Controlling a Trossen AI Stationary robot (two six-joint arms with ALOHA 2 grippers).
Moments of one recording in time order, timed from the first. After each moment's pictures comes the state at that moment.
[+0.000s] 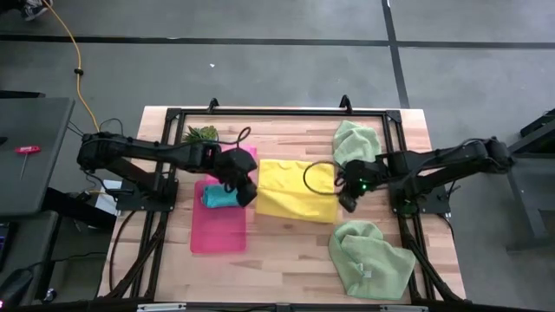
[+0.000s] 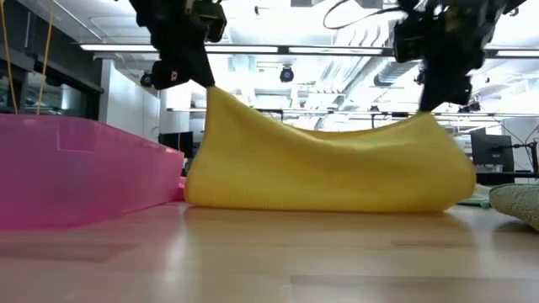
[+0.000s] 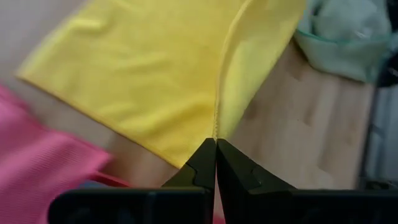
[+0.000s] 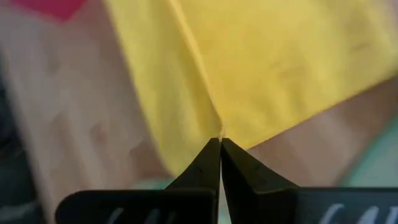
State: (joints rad) left arm 0.13 1.37 1.03 -0.58 0.05 -0.56; right arm 0.06 1.07 0.76 -0.68 -0.02 0.68
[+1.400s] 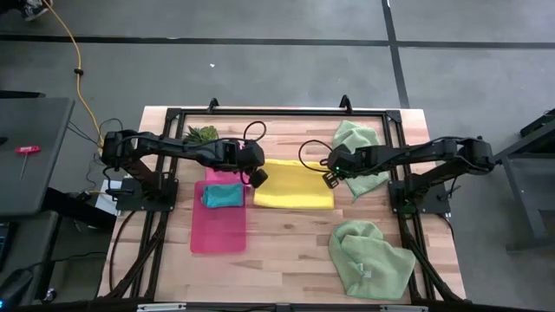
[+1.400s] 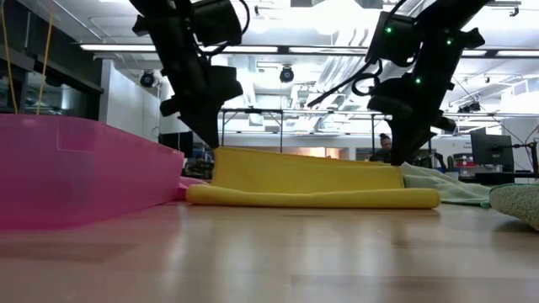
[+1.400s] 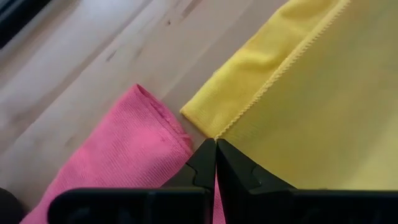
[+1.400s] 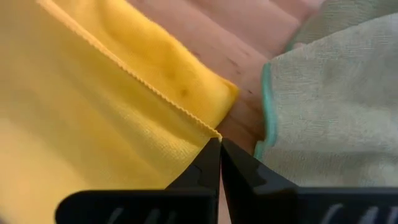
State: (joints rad) left arm 0.25 1.59 1.03 -0.57 -0.36 -0.49; right arm -0.15 1.33 0.74 -0.62 0.29 0.76
